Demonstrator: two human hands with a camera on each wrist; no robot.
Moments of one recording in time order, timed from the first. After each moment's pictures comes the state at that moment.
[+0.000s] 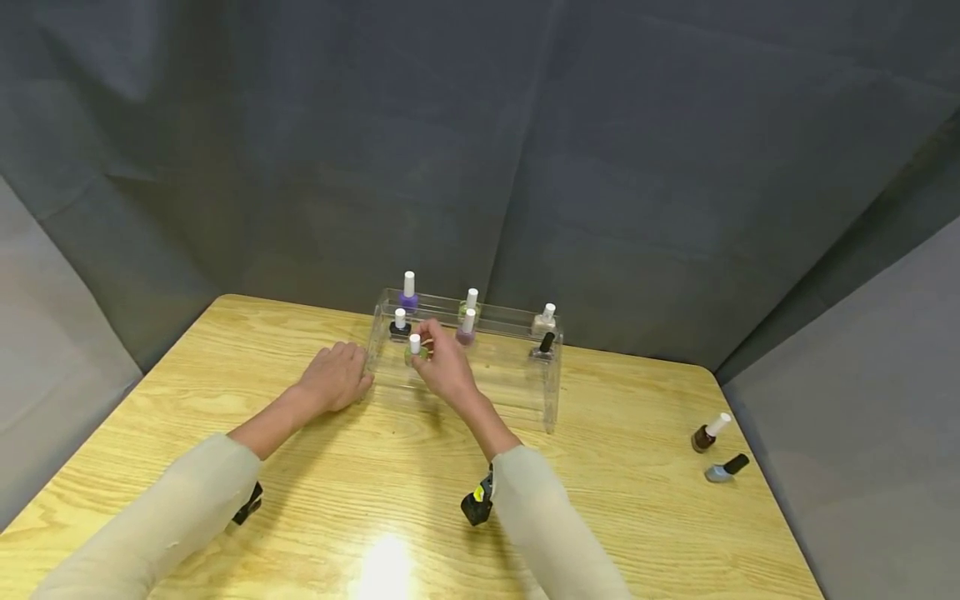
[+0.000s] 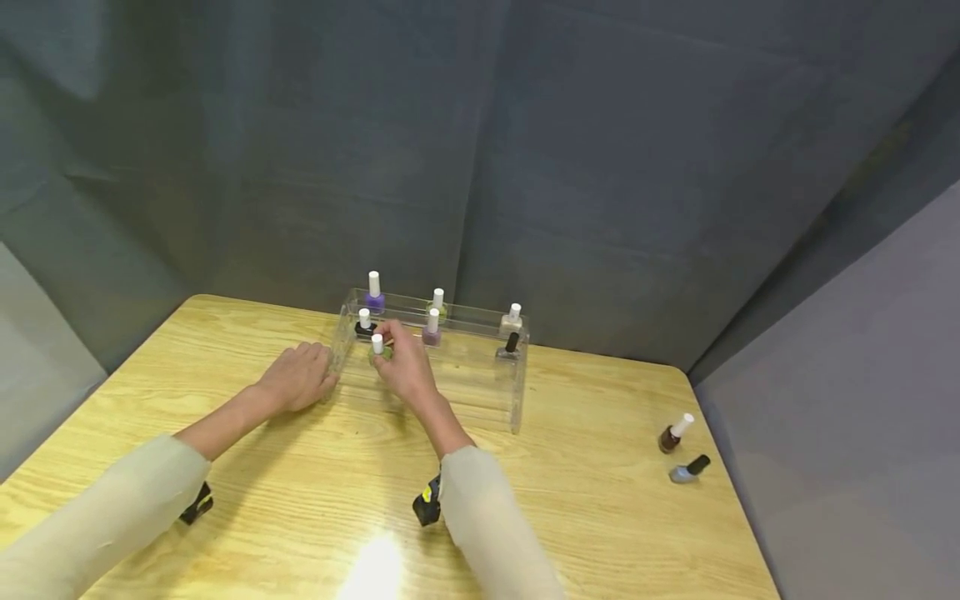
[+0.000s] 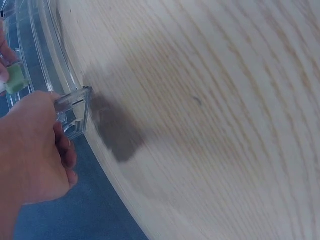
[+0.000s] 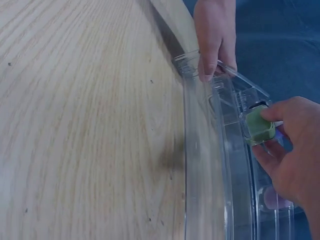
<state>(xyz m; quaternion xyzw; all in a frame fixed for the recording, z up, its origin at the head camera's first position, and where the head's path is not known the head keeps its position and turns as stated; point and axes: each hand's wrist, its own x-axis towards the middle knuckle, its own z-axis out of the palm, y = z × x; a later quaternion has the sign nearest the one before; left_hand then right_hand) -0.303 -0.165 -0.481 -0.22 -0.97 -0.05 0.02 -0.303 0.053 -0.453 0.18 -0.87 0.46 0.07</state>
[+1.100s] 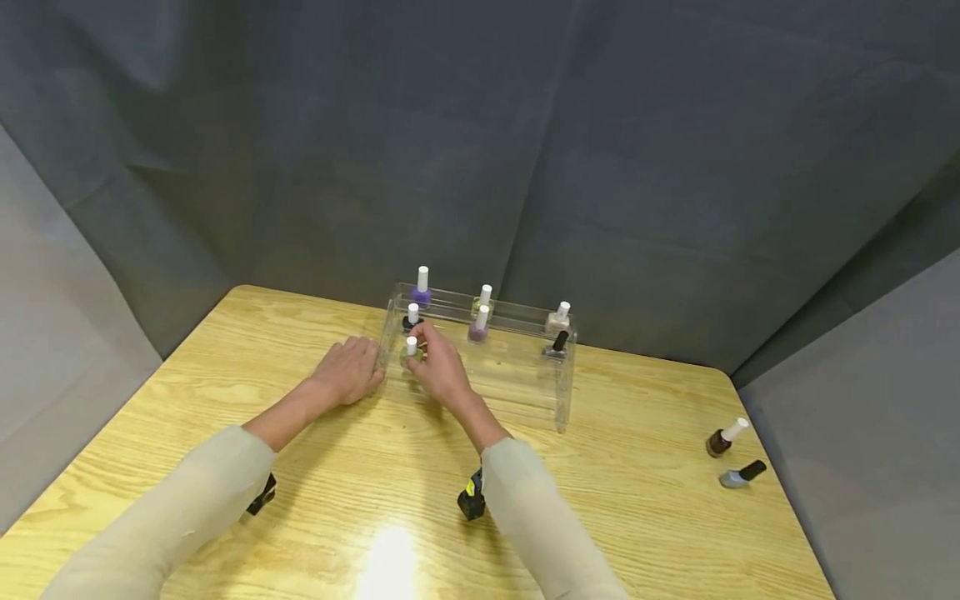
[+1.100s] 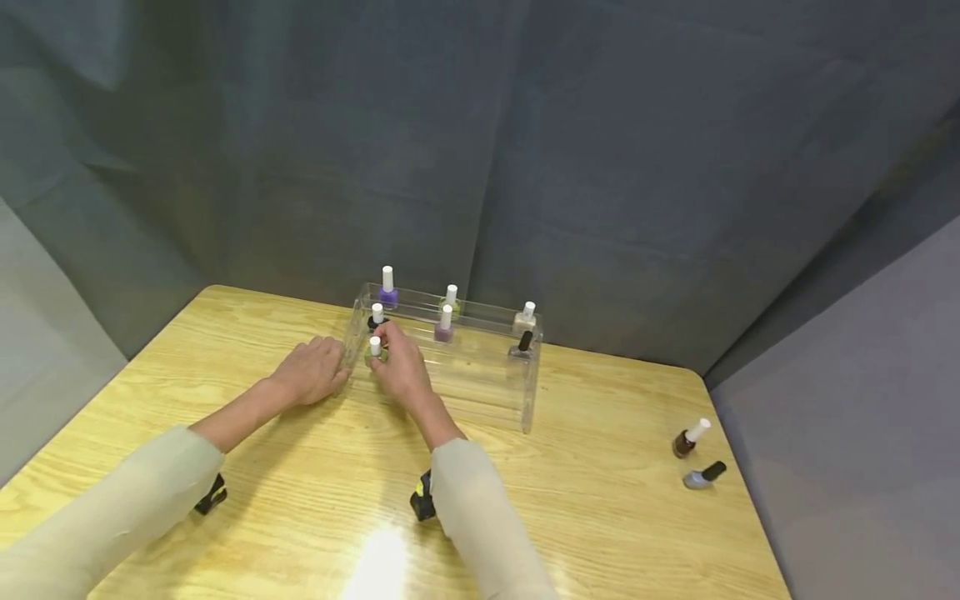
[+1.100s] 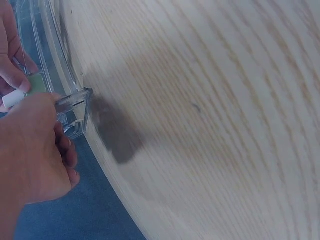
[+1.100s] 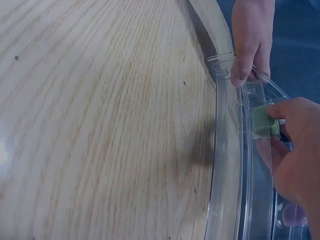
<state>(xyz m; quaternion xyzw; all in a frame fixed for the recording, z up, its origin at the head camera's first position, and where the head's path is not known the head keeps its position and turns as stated) -0.304 -0.160 -0.481 -0.21 -0.98 -0.06 0.01 -0.310 0.035 -0.470 0.19 -0.89 0.40 0.06</state>
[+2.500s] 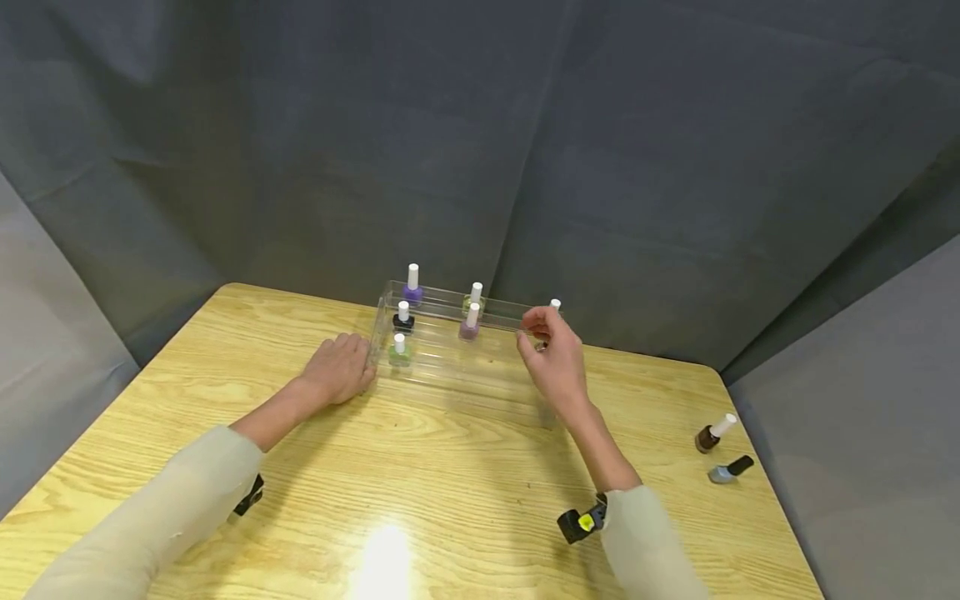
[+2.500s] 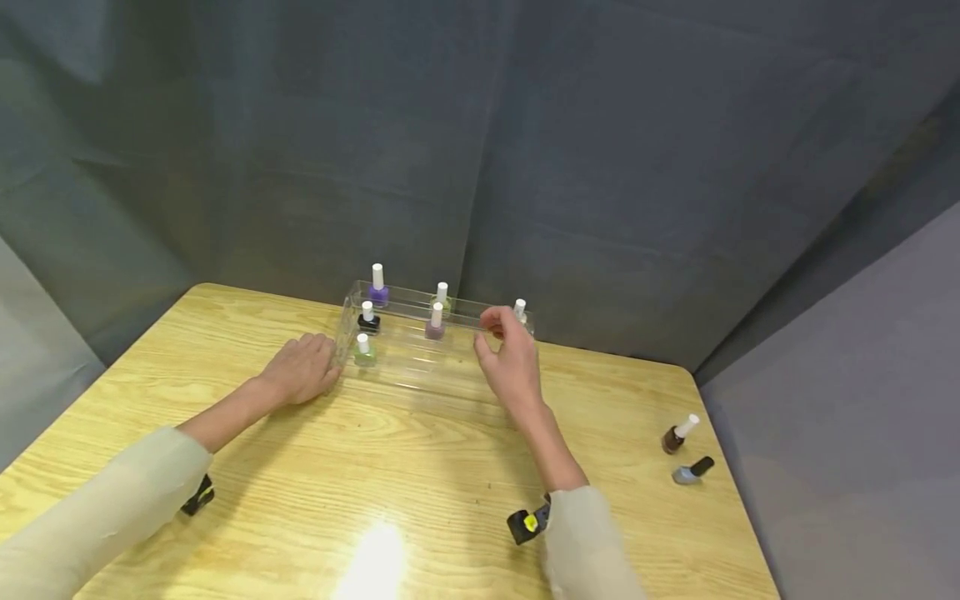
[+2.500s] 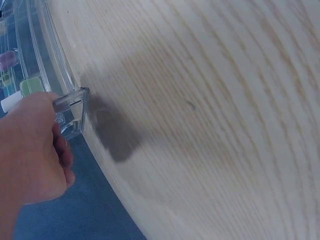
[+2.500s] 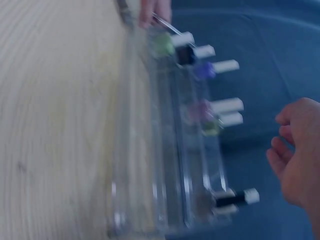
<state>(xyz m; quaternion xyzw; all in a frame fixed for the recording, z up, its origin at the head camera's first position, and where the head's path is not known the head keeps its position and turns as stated) -0.303 -0.160 -0.480 -0.22 -0.97 -0.05 0.01 -0.256 0.184 -0.407 0.16 -0.84 0.44 0.26</state>
